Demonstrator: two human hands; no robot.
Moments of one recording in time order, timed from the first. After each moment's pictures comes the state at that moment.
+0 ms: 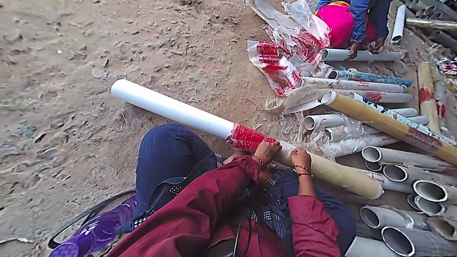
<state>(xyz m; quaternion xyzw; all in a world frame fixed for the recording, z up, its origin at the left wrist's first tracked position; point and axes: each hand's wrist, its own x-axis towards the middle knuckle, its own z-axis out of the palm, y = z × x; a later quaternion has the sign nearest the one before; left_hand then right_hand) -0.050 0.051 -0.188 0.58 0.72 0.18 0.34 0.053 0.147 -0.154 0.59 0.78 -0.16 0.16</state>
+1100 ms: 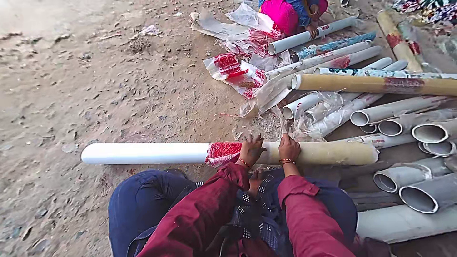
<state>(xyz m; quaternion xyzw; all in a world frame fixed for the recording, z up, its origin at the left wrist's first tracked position) -0.048 0.106 -0.167 0.57 0.77 0.08 0.29 0.086 0.199 -0.222 0.55 0.82 -0.02 -0.15</state>
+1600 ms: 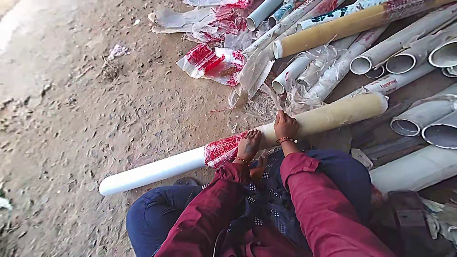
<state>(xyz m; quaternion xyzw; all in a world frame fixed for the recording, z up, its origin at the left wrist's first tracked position) -0.026 0.090 -0.225 0.64 0.72 0.22 0.15 0.087 0.202 -0.235 0.59 0.77 -0.07 -0.23</state>
